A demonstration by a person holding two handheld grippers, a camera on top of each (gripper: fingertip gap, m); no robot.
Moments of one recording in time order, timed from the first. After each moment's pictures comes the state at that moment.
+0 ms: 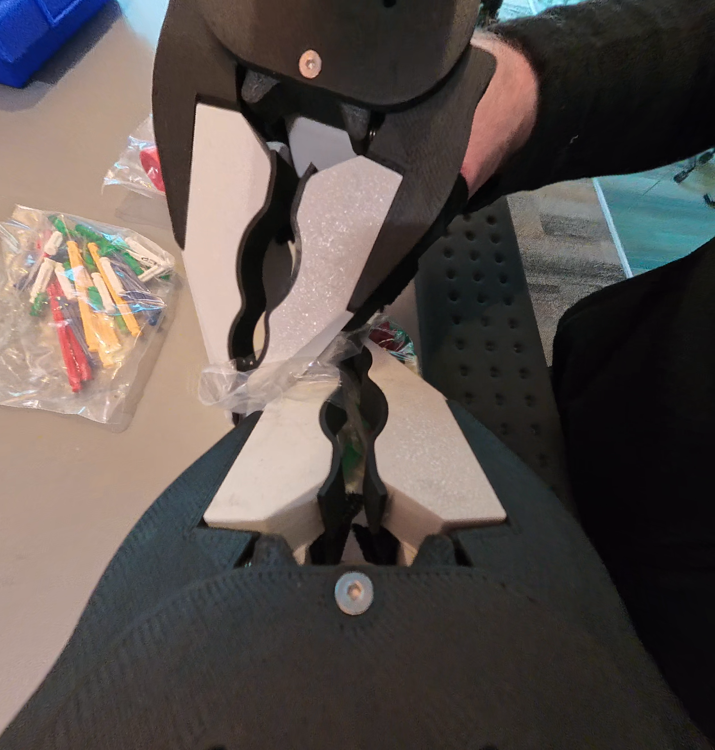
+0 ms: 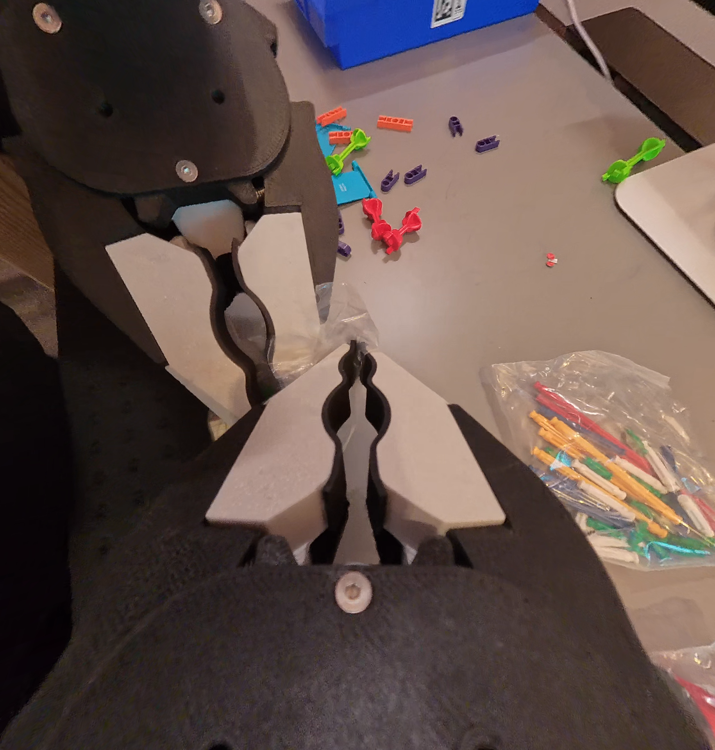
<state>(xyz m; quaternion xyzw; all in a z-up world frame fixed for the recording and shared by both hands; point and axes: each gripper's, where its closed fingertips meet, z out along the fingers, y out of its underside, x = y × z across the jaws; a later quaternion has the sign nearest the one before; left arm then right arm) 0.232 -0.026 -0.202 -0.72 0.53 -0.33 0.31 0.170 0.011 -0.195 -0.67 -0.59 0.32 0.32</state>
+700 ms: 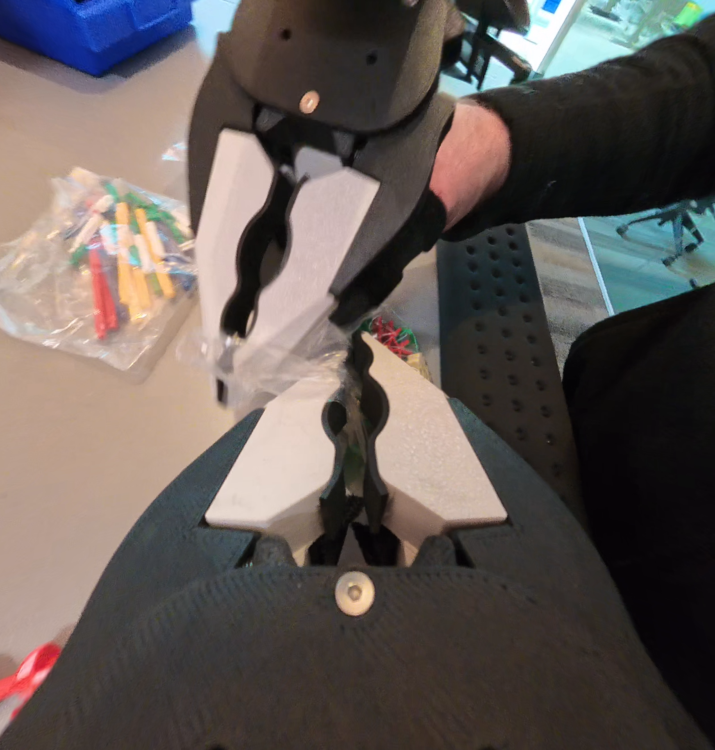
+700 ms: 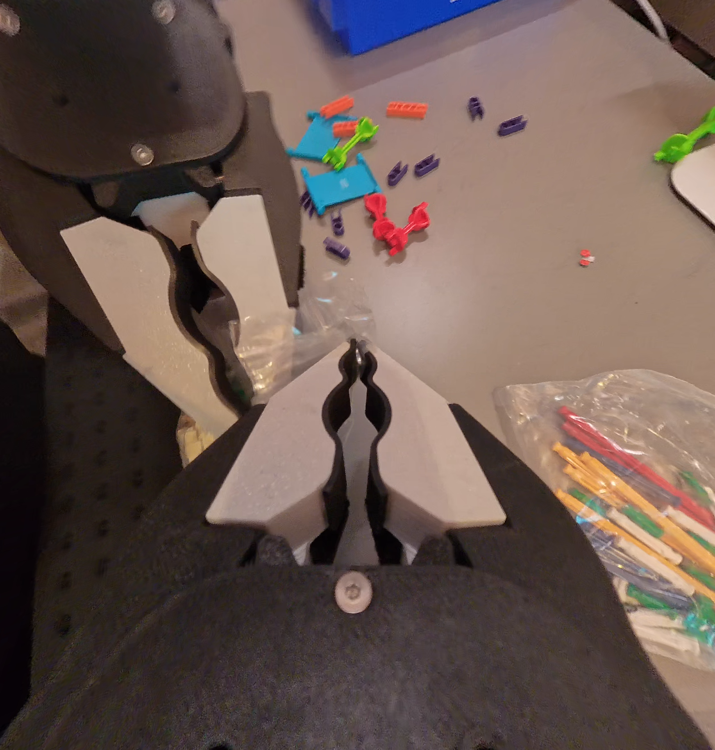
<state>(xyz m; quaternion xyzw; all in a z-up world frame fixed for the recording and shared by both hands) 0.210 -0.013 -0.209 -0.74 0.45 -0.36 0.35 0.150 0.026 -0.216 -0.68 -0.58 0.36 0.29</state>
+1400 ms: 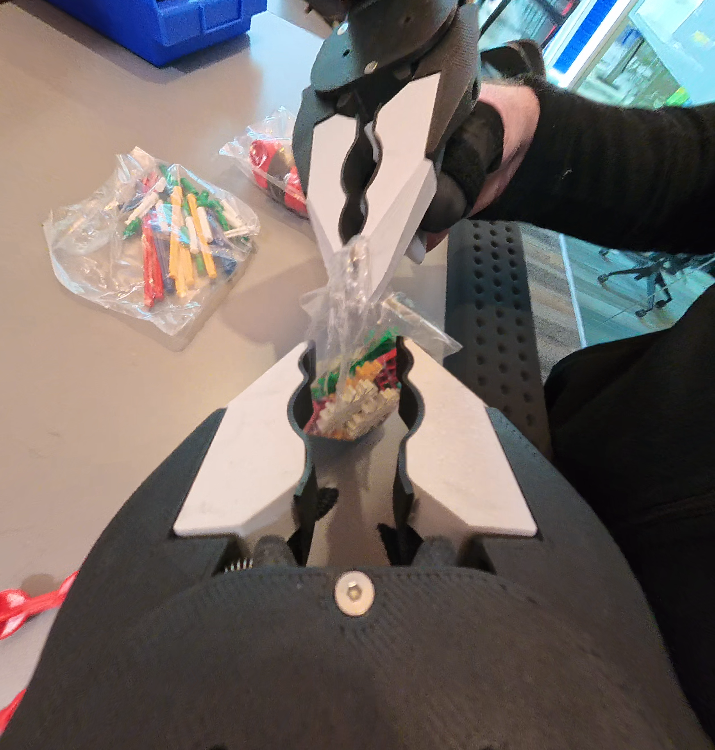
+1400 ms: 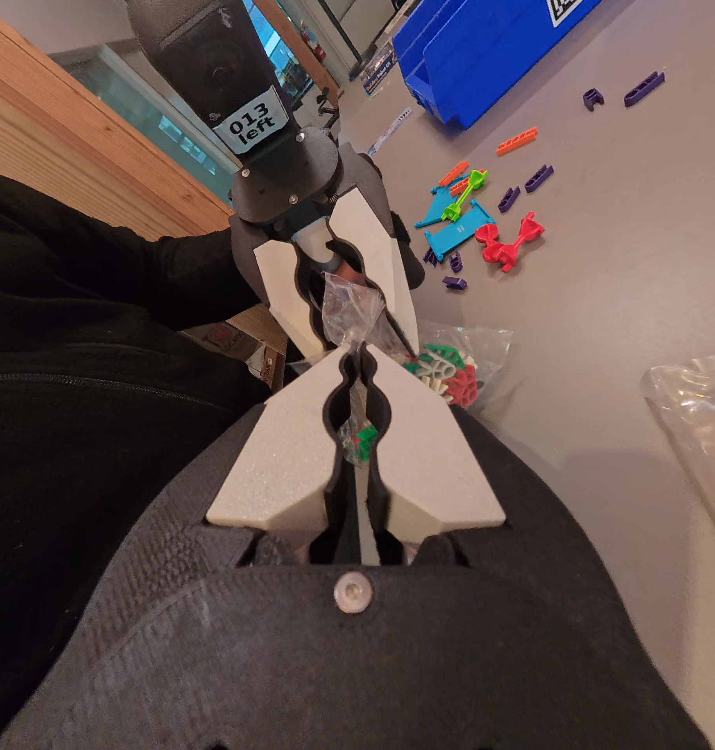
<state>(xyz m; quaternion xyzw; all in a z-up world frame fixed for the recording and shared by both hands) 0.183 0.001 -0.193 -0.76 0.40 -0.38 0.34 0.168 0.006 -0.170 -0.65 -0.44 0.60 0.12</state>
